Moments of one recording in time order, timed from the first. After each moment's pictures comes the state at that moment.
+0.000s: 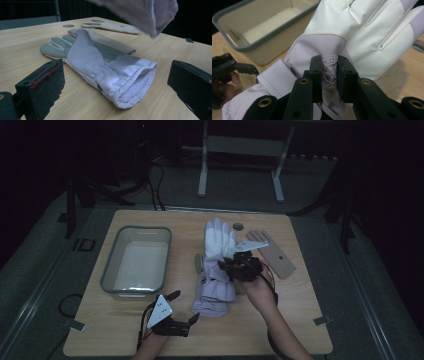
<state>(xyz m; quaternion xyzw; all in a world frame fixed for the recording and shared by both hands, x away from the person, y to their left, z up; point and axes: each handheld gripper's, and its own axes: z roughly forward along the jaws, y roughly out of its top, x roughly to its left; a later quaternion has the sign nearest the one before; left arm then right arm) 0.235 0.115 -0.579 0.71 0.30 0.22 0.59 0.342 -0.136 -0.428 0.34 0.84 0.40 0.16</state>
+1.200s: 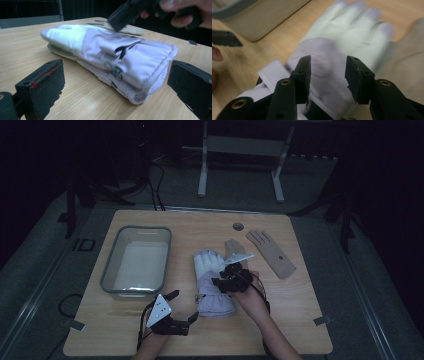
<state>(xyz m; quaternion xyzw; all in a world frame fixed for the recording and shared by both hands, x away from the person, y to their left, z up) 0.236 0.116 -0.578 0.71 0.32 0.22 0.60 0.348 -0.129 -0.486 0.36 0.86 0.35 0.11</state>
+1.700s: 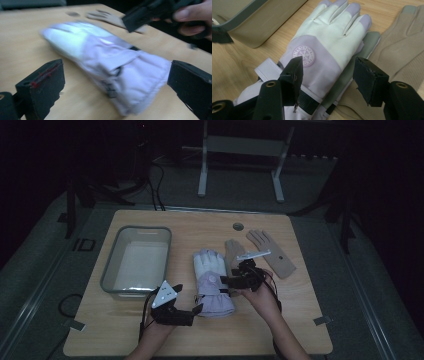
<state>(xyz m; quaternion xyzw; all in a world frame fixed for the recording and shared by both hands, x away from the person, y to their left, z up) 0.250 0.100 -0.526 0.75 0.38 0.15 0.53 0.354 -0.161 -0.479 0.40 0.83 0.37 0.07</state>
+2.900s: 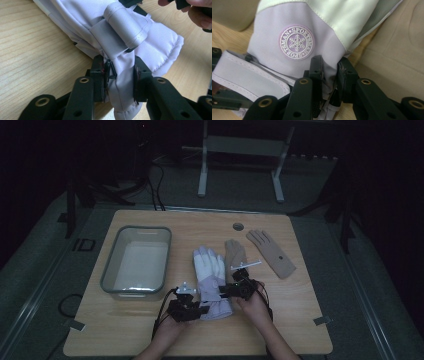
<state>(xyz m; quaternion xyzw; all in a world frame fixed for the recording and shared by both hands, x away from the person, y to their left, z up) 0.277 0.070 -0.557 0.80 0.43 0.00 0.42 0.353 -0.152 -0.530 0.45 0.83 0.34 0.02</state>
